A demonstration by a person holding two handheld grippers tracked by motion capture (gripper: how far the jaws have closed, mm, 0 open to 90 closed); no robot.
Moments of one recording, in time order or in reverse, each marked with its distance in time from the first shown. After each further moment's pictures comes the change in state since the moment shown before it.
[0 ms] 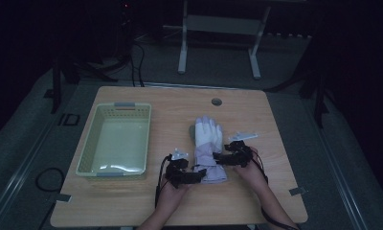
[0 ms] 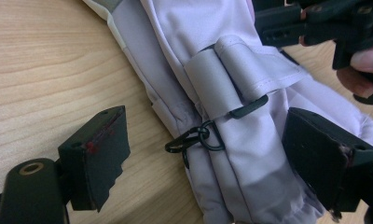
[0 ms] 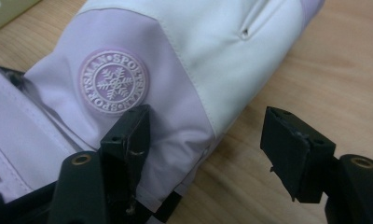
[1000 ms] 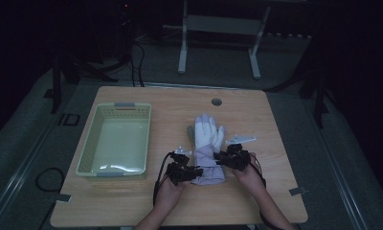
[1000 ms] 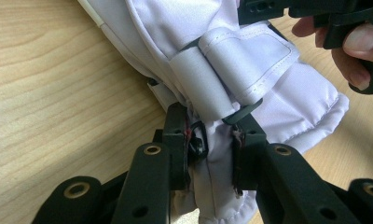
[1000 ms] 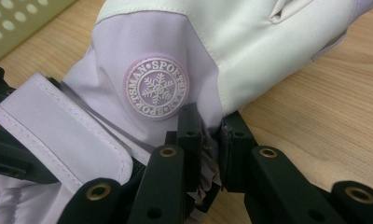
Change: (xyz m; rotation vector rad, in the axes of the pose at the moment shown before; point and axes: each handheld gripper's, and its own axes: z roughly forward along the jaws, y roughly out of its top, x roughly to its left) left arm -0.005 0.017 -0.006 0.154 -0.083 0.017; right arm 0.024 0.001 -0.011 -0.004 0.015 0.008
